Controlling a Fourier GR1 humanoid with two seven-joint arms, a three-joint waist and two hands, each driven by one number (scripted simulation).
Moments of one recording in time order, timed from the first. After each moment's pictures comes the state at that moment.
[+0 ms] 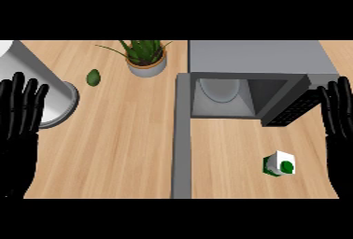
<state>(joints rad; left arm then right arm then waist) 0.00 0.12 0.02 -2.10 0.00 0.01 0.00 0.02 -0.10 -0.01 -2.10 -0.03 -0.02 -0.04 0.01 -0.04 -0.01</state>
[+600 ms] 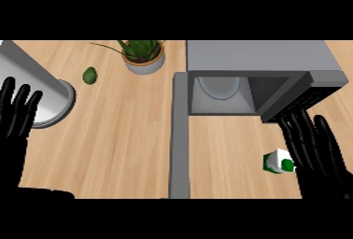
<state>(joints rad) 0.04 0.14 0.11 -2.10 0.22 -0.08 0.08 0.18 -0.03 0.21 -2.23 -0.08 0.05 0.04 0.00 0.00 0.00</state>
